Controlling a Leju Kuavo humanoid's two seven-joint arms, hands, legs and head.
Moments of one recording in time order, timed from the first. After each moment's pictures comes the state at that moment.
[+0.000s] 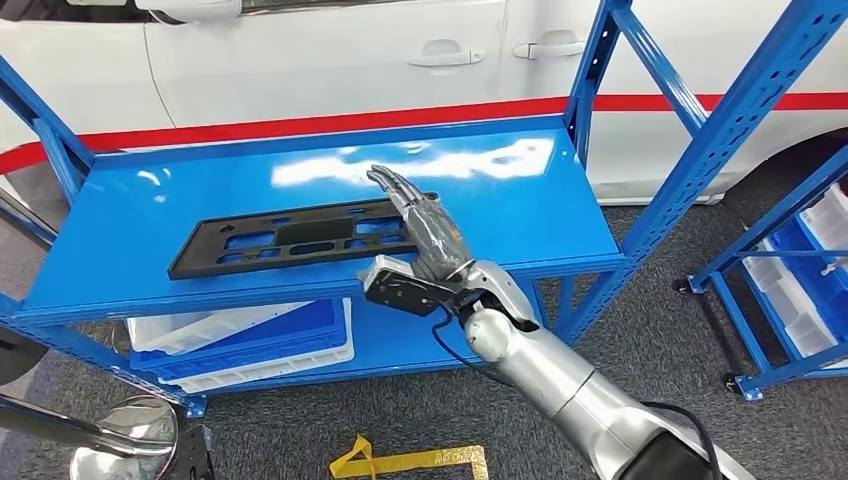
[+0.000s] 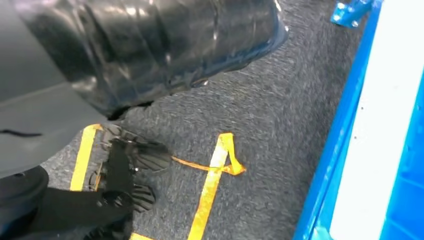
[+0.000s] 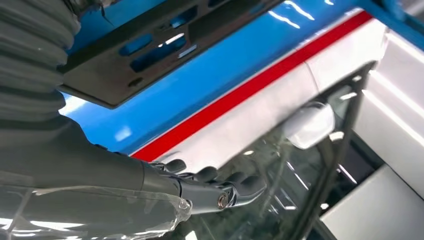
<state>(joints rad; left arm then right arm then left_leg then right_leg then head) -0.10 -0.07 -0.03 -0.25 0.68 0.32 -0.58 -0.70 0.01 0.79 -1.14 0.34 -0.24 -0.17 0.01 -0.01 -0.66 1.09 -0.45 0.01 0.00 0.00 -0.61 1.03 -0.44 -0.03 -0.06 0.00</state>
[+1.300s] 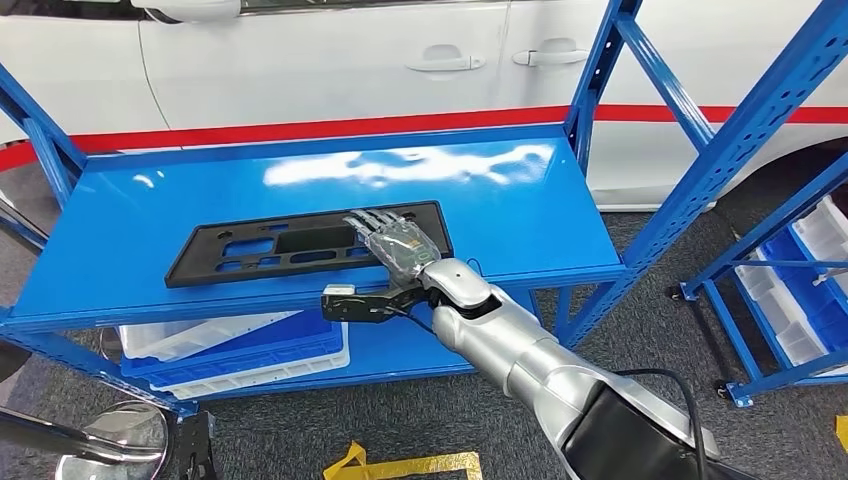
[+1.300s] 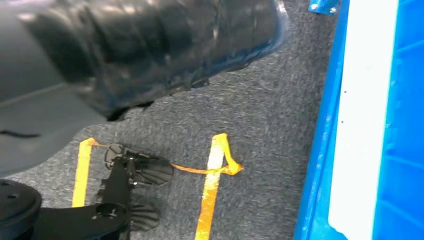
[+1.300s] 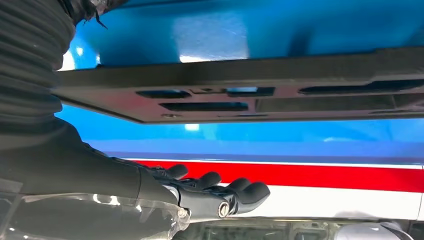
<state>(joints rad) -0.12 -0.04 -0.13 -0.25 0.67 0.36 -0.52 -0.89 0.18 0.96 -0.58 0.63 -0.18 -0.05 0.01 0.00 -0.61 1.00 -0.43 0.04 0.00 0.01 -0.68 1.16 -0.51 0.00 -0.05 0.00</state>
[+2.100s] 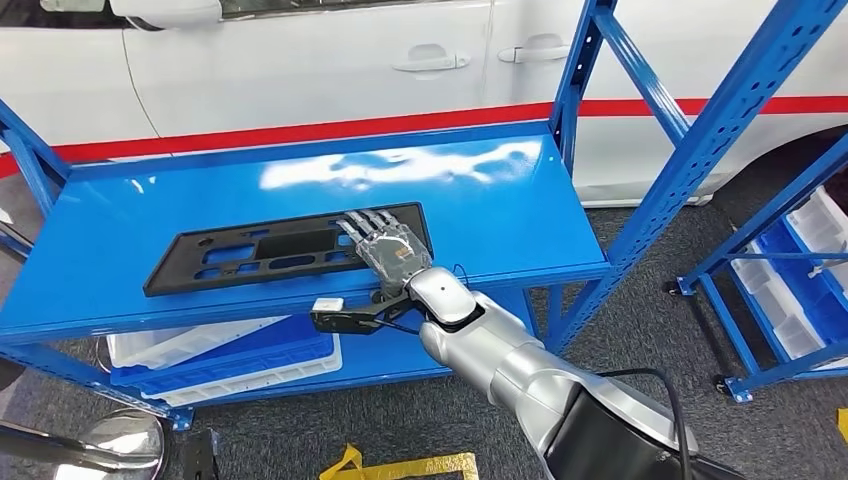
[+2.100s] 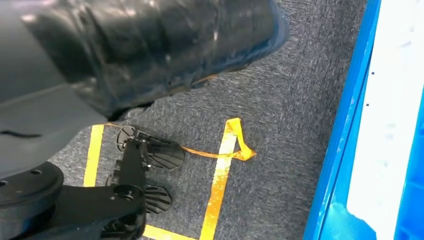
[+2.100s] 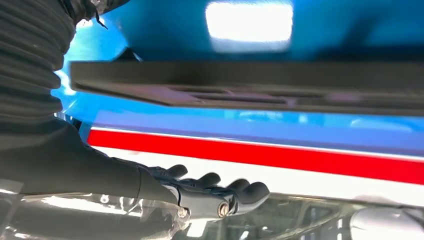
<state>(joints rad) -0.09 -0.05 -0.14 -0.25 0.75 0.36 -0.55 -0.91 0.26 1.04 -0.45 0.75 -0.35 0.03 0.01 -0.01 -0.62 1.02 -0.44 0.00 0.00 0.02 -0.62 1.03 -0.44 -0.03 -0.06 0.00</state>
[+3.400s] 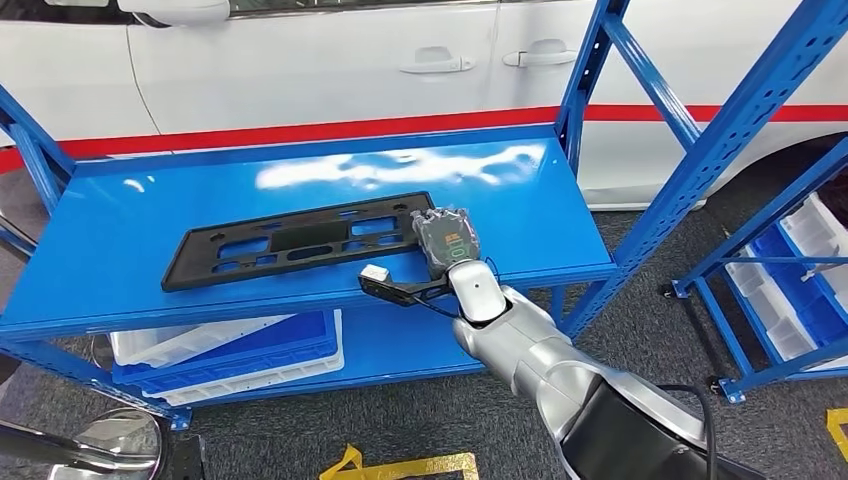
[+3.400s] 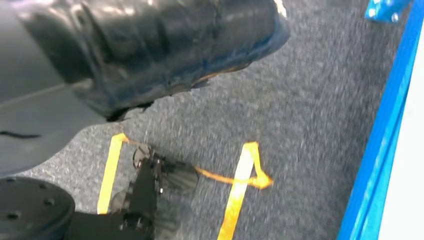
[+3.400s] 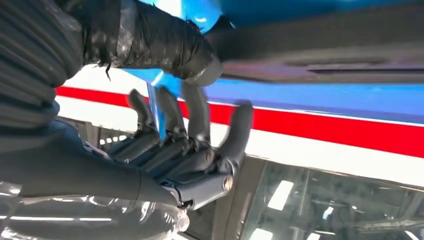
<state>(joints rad) -0.08 -0.04 -0.14 -0.25 0.76 0.42 -0.48 -0.91 0.19 0.99 -0.37 0.92 -0.52 0.29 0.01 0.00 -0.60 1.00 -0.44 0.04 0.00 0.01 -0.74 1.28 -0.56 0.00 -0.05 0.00</state>
